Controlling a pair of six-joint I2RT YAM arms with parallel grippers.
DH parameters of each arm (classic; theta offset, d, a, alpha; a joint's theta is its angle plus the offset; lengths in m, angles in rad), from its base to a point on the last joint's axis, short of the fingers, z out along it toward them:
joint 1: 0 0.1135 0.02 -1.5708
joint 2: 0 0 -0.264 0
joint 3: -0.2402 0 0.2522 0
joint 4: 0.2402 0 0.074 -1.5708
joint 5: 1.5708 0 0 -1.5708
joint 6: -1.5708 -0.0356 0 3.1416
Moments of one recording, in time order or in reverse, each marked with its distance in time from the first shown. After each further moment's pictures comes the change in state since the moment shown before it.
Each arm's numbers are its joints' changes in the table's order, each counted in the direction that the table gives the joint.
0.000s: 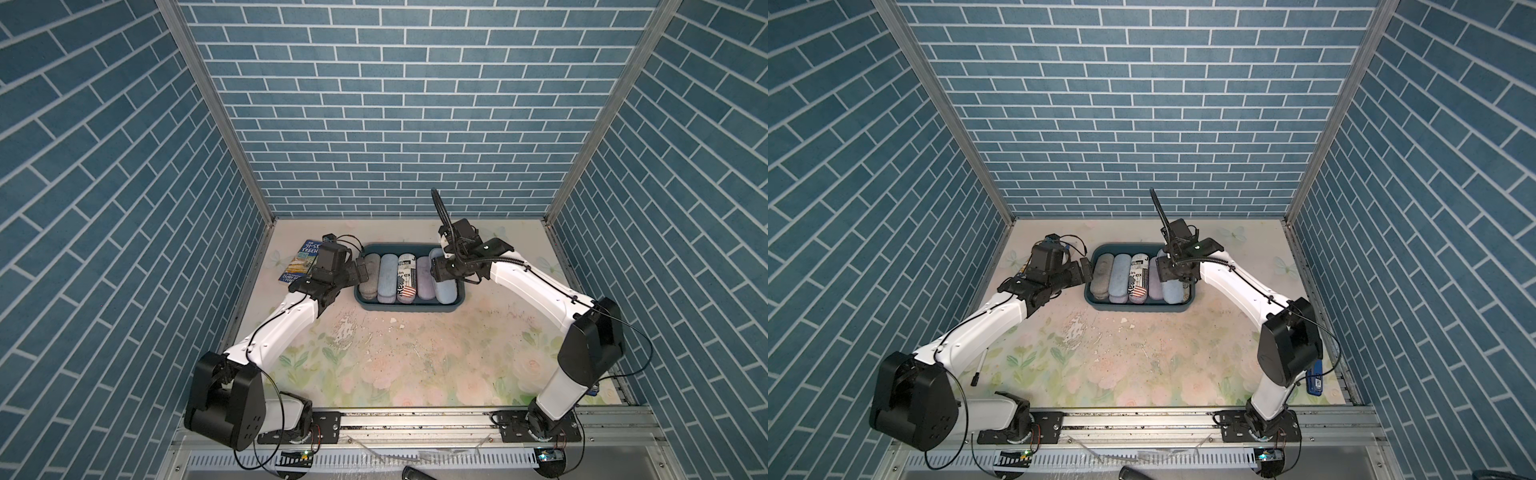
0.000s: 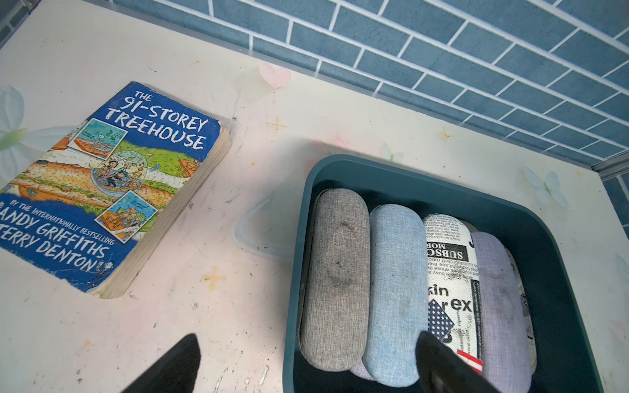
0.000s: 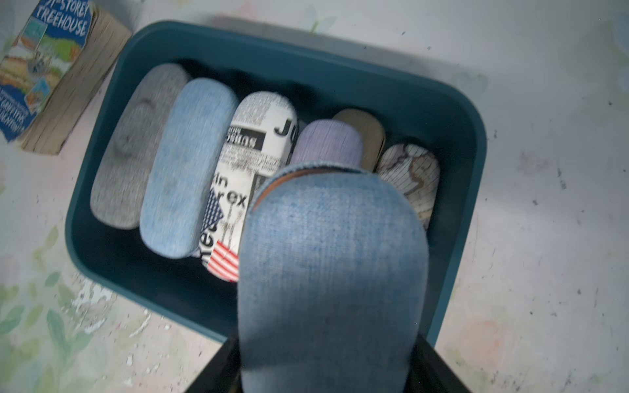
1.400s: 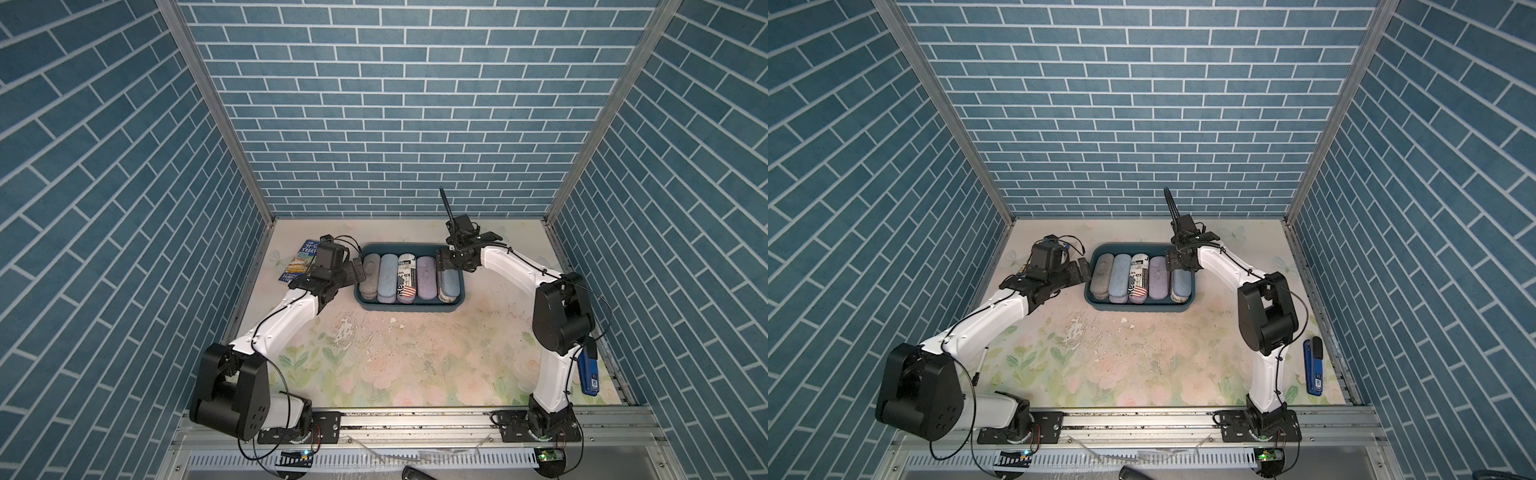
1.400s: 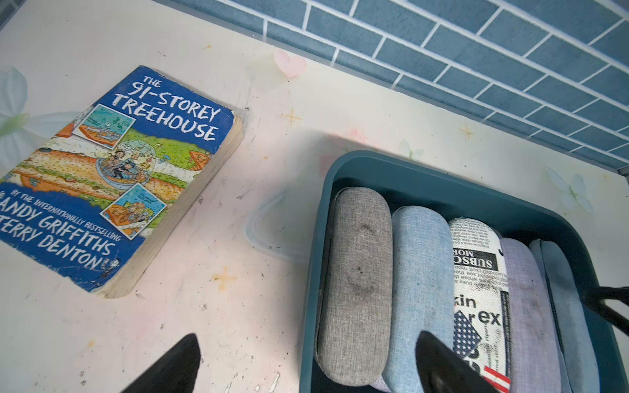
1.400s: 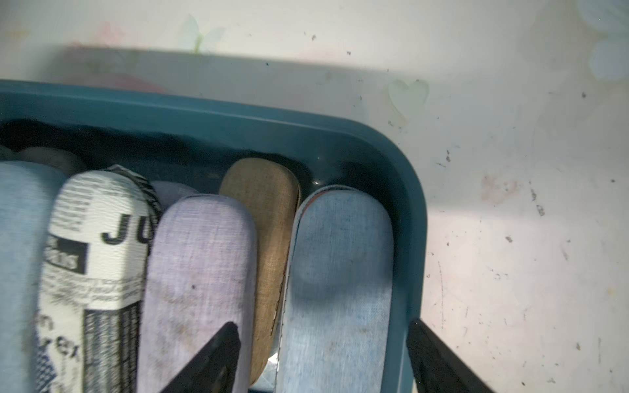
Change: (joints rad) left arm 0.044 0.042 0.003 -0.013 0.008 -0.001; right arm -0.116 0.172 -0.042 -0.118 0.027 -0.014
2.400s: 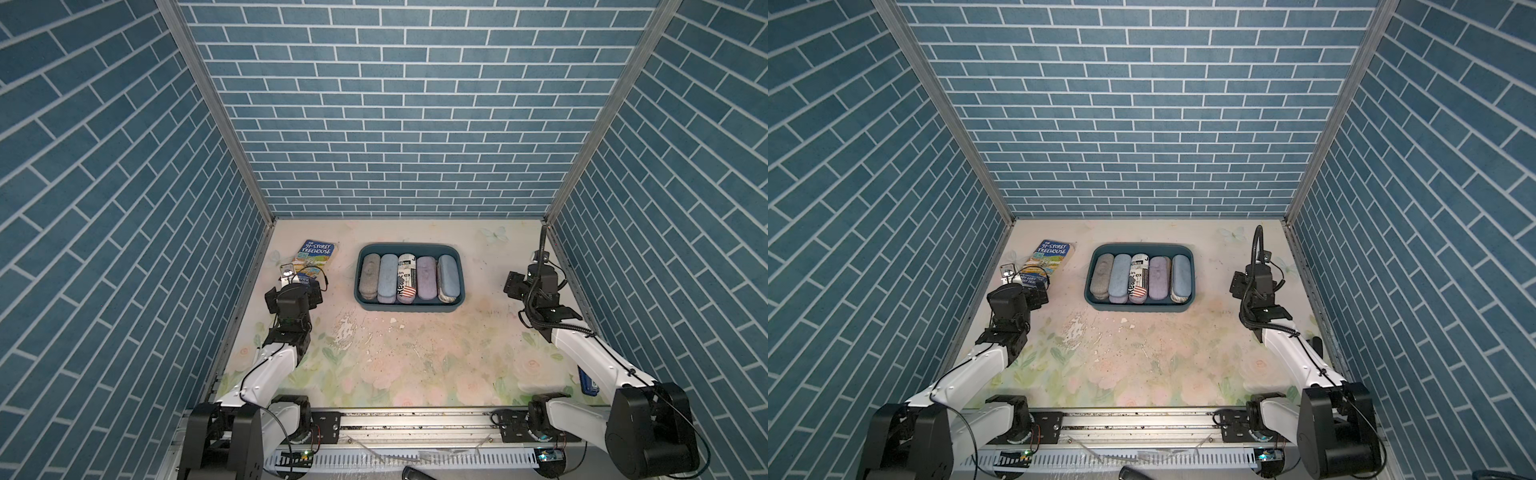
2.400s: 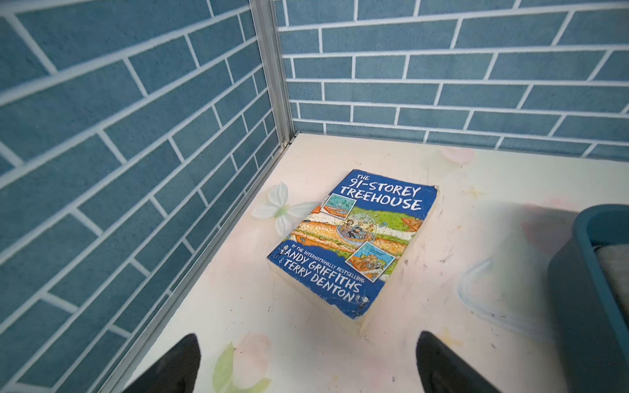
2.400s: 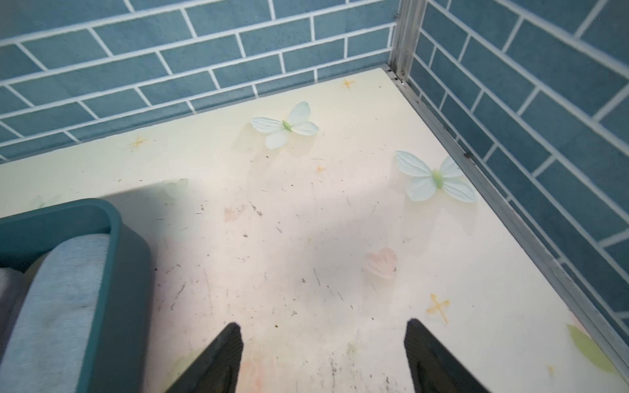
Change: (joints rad) left arm 0.230 -0.299 0.574 -0.622 -0.305 -0.420; right arm -0.351 -0.757 0.959 -0.637 0.214 0.041
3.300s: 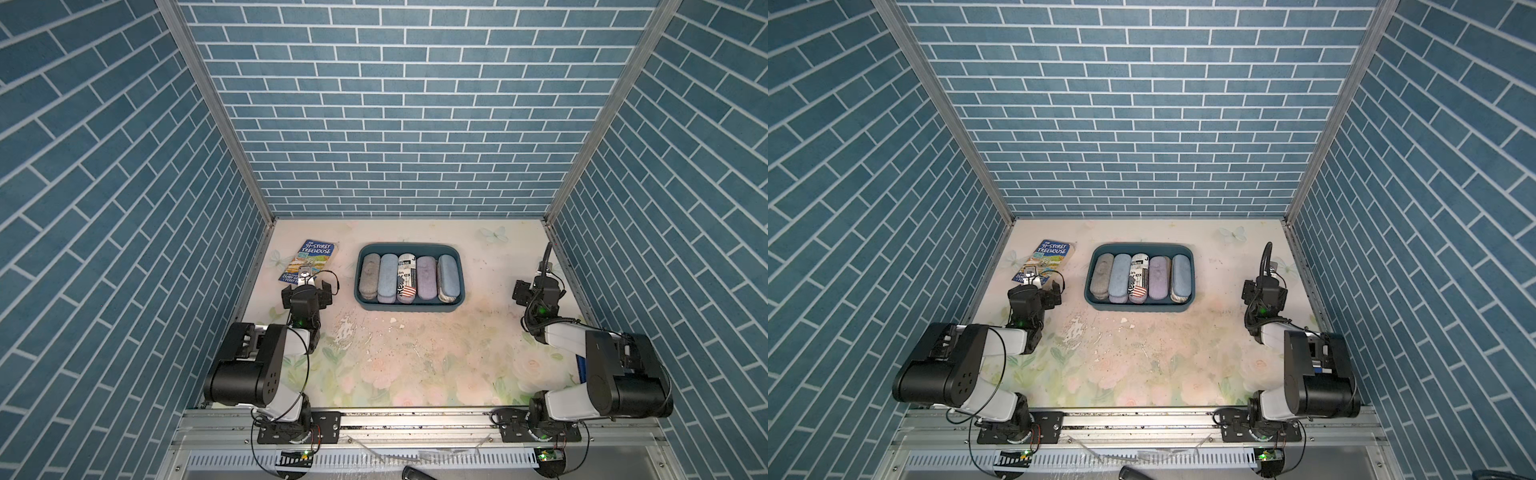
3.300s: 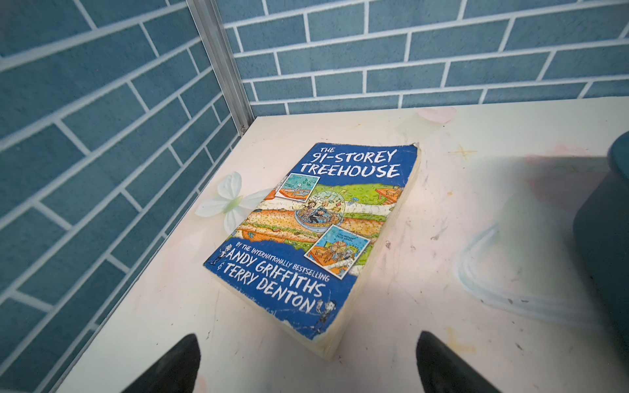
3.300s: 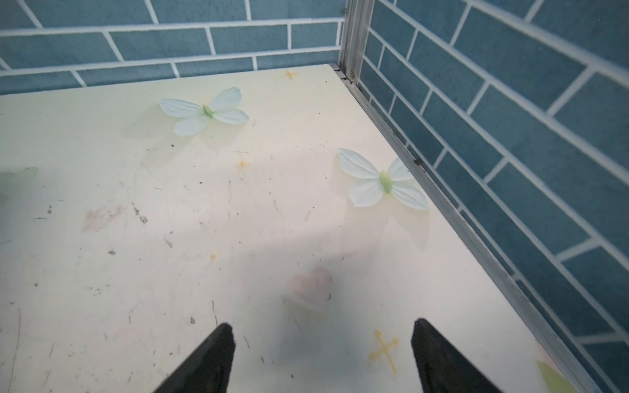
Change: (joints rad) left arm -0.016 0.450 0.016 -0.475 0.066 -0.080; right arm -0.150 0.320 0.154 -0.550 -0.006 0.195
